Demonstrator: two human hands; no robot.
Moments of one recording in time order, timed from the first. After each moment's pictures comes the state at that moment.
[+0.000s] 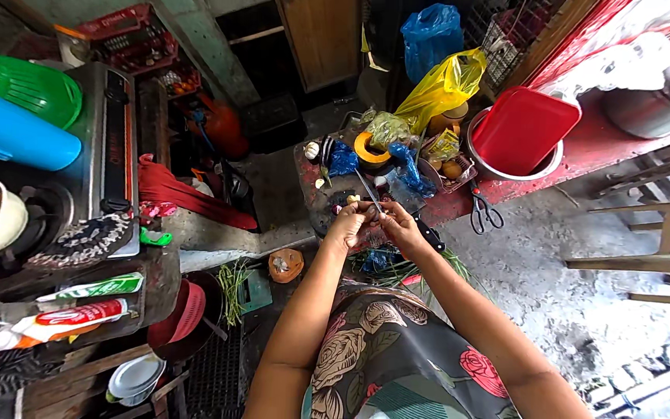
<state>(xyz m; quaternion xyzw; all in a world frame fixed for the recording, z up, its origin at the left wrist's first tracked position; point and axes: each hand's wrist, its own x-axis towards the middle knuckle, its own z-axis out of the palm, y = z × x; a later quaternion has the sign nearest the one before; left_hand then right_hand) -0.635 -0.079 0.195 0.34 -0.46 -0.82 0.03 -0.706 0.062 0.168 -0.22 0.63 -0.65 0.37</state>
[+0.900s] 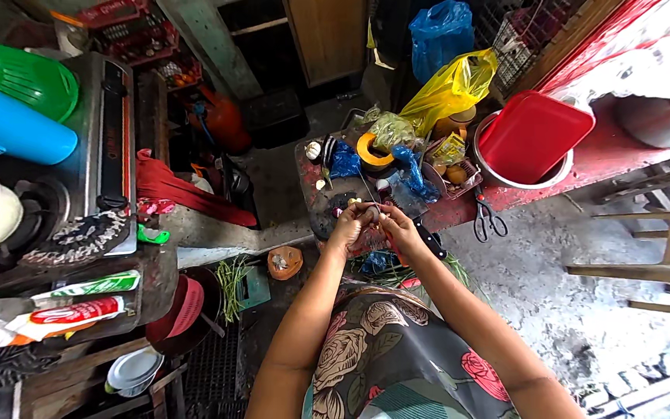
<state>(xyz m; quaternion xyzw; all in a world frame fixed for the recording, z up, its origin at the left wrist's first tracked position) -0.641 -0.084 0.153 0.30 -0.48 -0.82 0.09 -0.711 0.051 0.170 -0.12 0.64 -0.64 0.41</state>
